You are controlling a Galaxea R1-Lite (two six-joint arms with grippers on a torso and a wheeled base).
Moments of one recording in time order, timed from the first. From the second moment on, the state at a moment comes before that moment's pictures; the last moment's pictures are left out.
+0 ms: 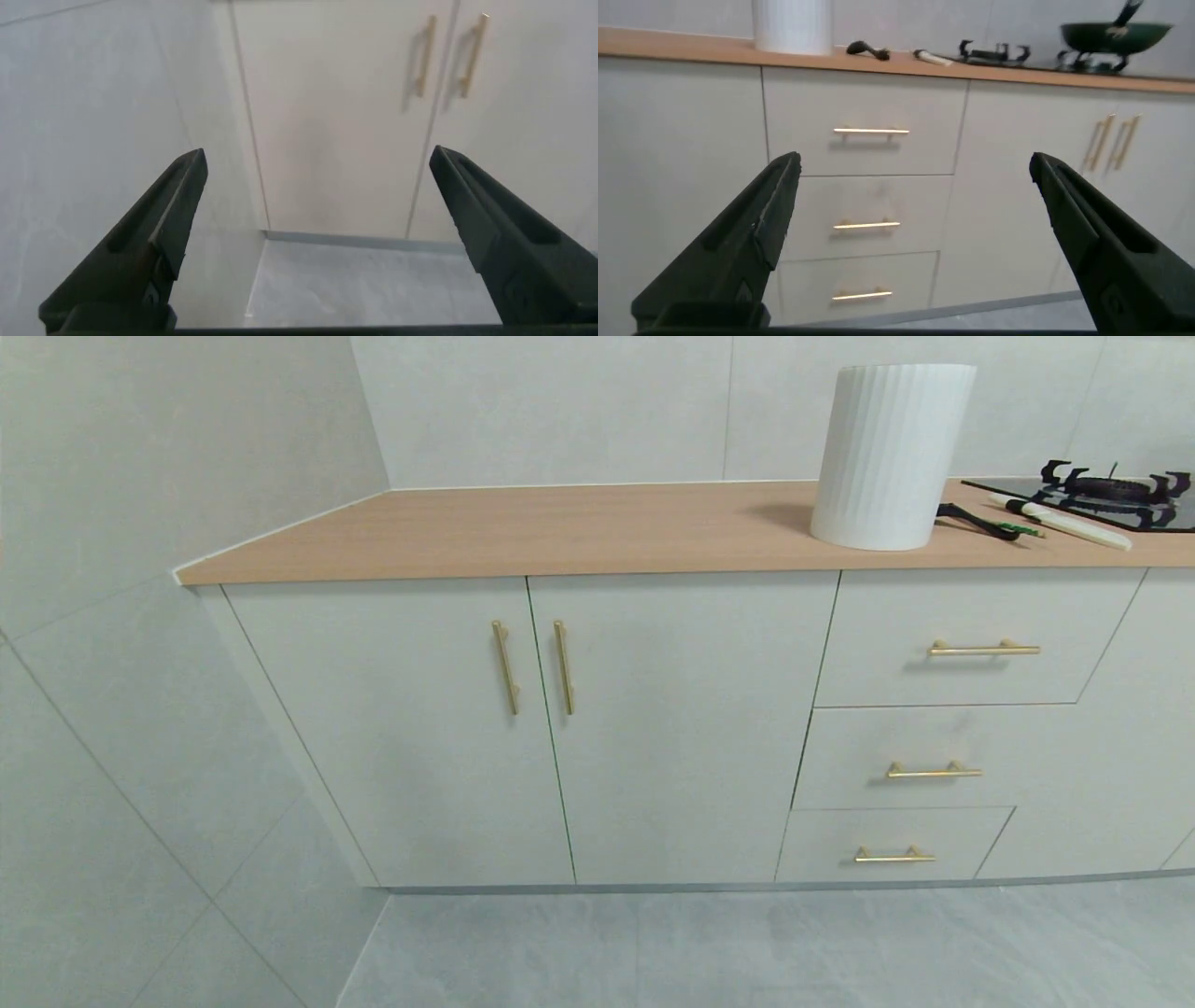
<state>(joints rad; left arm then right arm) -0.16 0.11 -0.29 0.09 0.31 0.06 0.02 0.12 -0.18 -0.27 -0.22 -0.19</state>
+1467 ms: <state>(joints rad) 0.00 0.00 0.00 0.00 -0.01 0.00 0.00 0.00 0.00 0.00 0.00 0.00</state>
